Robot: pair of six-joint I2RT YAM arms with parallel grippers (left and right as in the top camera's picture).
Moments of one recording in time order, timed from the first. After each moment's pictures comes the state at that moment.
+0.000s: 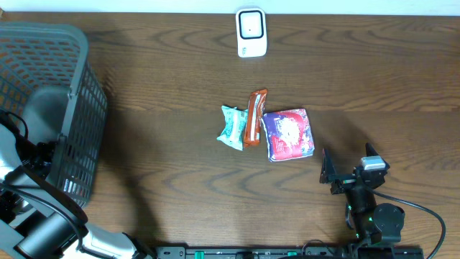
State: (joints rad) left arm 0.77 1.79 1.35 -1.31 -0.03 -0.51; right arm 0.00 0.01 0.01 -0.06 -0.14 0.02
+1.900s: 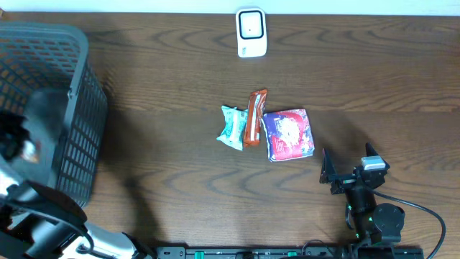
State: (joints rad) left arm 0.77 1.80 1.84 -1.52 0.02 -0.54; right arm 0.00 0.01 0.01 -0.06 -0.14 0.02
